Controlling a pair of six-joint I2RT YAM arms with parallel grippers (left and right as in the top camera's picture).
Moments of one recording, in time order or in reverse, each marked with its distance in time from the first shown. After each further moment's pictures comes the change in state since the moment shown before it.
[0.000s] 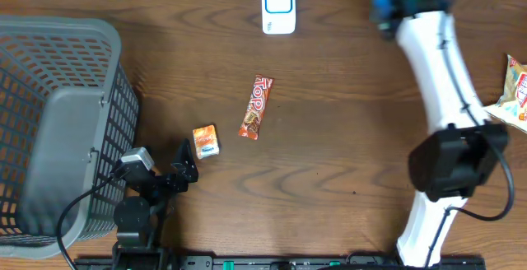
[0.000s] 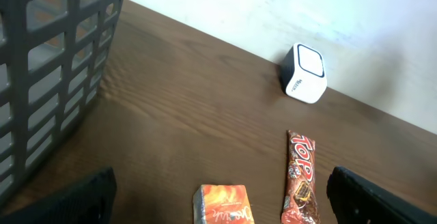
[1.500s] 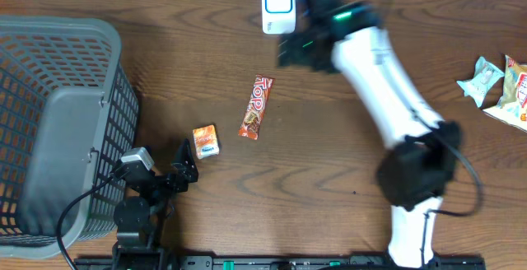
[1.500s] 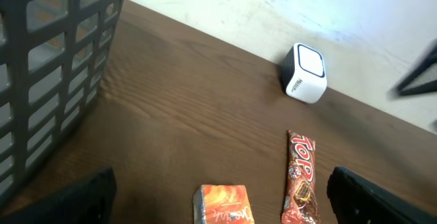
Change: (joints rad) left arm 0.000 0.000 0.000 0.000 0.000 0.000; right arm 0.335 0.012 -0.073 -0.235 -0.503 0.451
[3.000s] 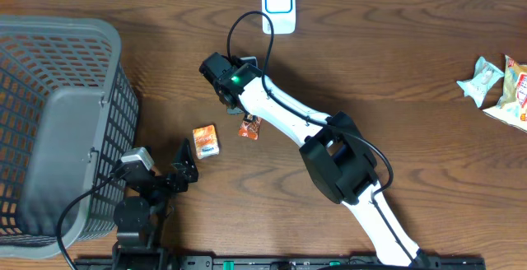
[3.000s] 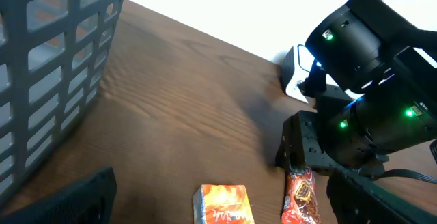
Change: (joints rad) left arm 0.000 0.000 0.000 0.000 0.000 0.000; right arm 0.333 0.337 0.001 0.192 0.370 0.162
